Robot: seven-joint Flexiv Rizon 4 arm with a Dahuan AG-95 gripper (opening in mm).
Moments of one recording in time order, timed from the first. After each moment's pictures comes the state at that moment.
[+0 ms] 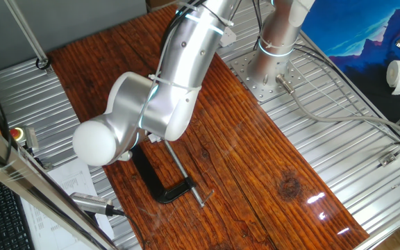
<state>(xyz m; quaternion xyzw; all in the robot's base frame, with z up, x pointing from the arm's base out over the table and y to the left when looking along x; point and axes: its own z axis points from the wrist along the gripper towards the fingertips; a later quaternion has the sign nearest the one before) 0.468 0.035 0.095 0.40 -0.84 0.10 0.37</state>
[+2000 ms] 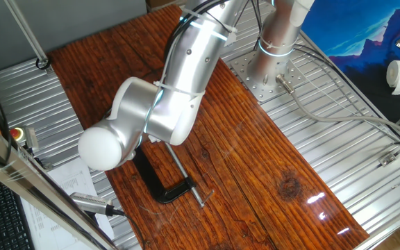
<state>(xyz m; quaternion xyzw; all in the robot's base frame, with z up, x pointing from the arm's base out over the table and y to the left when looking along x) 0.460 0.016 0.103 0.41 -0.81 0.13 0.39</state>
